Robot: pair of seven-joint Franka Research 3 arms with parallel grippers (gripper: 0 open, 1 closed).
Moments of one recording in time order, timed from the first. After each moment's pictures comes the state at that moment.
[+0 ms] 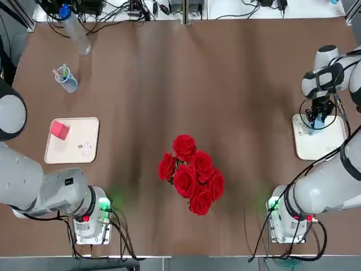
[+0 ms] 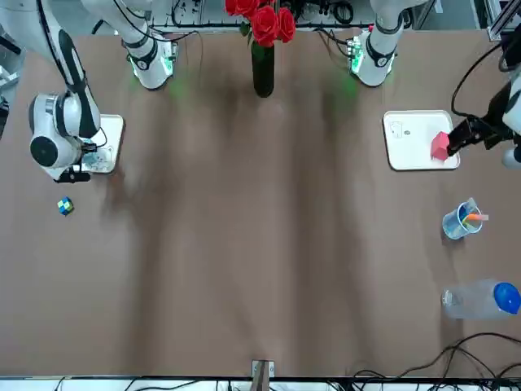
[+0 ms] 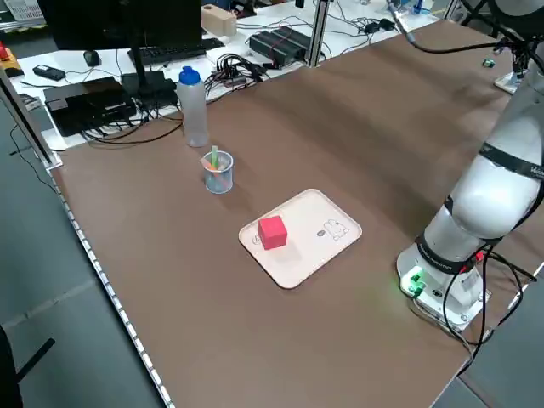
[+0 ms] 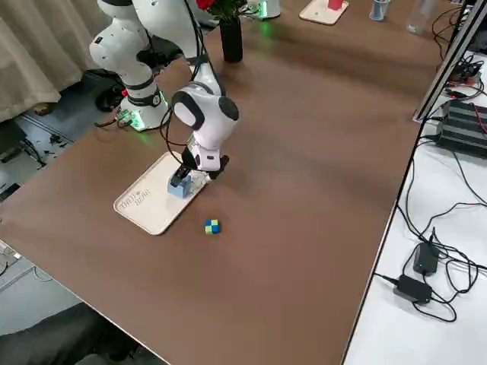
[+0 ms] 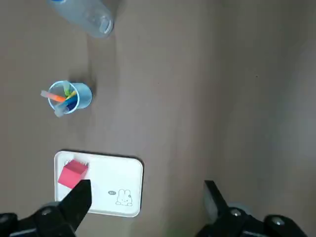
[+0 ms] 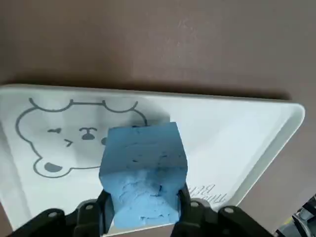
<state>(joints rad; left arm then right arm) 0.22 0.05 -0.31 -1.46 0.04 1.50 -0.16 0.10 0.26 -0.49 -2.43 -0.48 2.27 -0.10</state>
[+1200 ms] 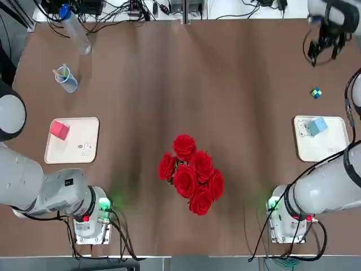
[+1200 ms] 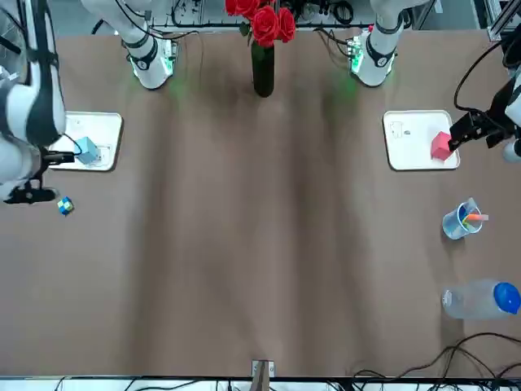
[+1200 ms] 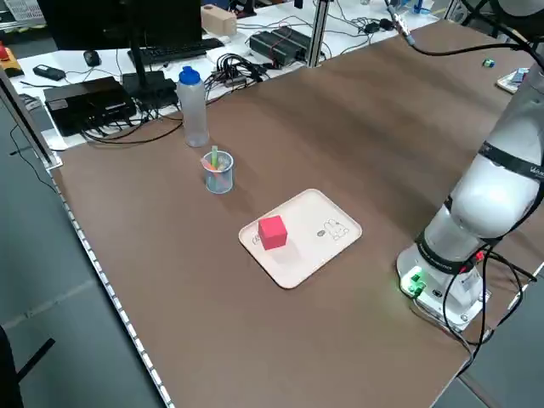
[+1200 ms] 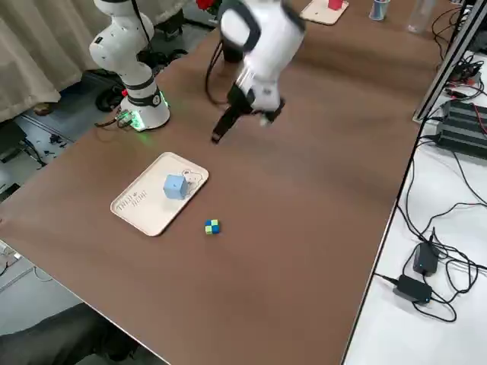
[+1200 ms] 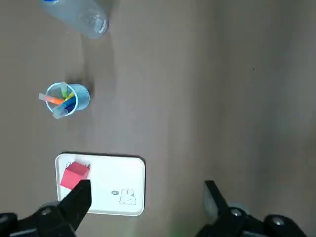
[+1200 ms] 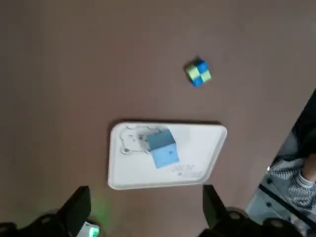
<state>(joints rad) 0.20 0.05 -0.27 -1.47 0.03 1.50 -0.10 0.14 0.17 -0.28 -1.77 -0.26 1.61 -0.18</state>
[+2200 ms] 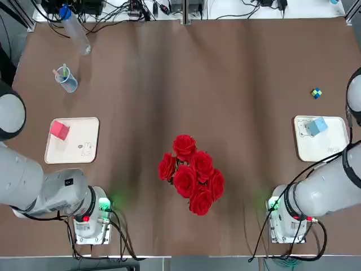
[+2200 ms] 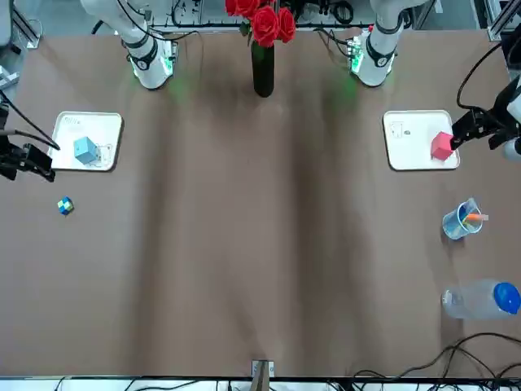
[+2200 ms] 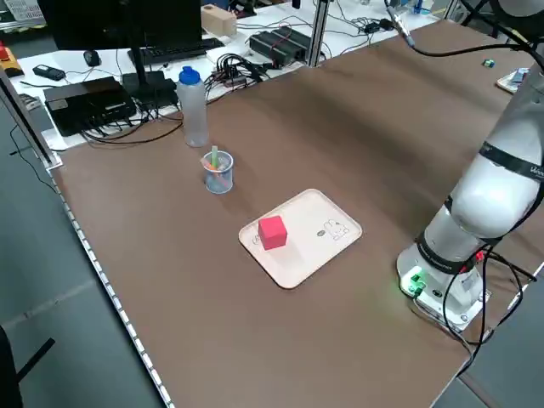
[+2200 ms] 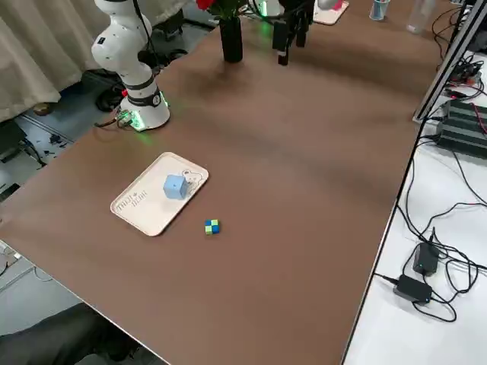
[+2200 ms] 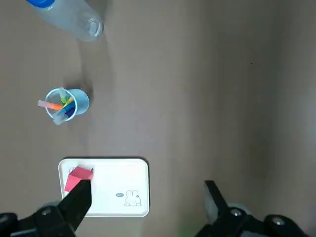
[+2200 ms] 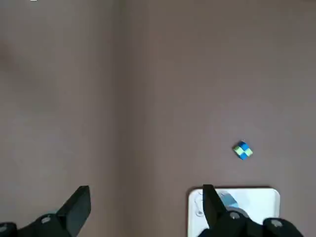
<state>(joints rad) 0.21 0.05 -0.26 -1.47 0.02 1.50 -0.04 0.22 0.17 -0.28 -1.33 0.02 1.53 -0.02</state>
